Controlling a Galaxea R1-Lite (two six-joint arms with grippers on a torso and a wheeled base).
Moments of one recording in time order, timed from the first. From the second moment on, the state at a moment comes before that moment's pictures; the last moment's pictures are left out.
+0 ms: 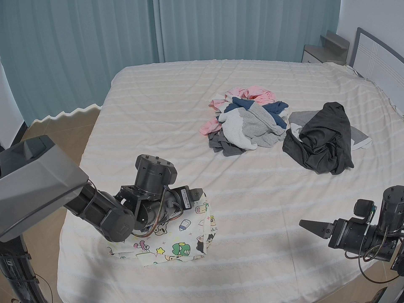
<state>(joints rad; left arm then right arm) -0.58 2.08 -0.91 -0.59 0.17 -0.61 0.49 1.38 -0.14 -0.81 0.03 0.66</state>
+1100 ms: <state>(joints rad) -0.04 1.69 -0.37 -0.62 -0.37 -0.62 0.52 1.66 -0.38 -0.81 0.21 0.71</state>
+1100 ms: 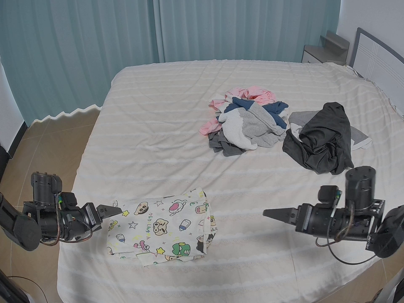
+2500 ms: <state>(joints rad) 0.07 2.25 -0.53 -0.99 -0.41 -0.57 0.68 2.44 -1.06 -0.76 0.21 0.69</state>
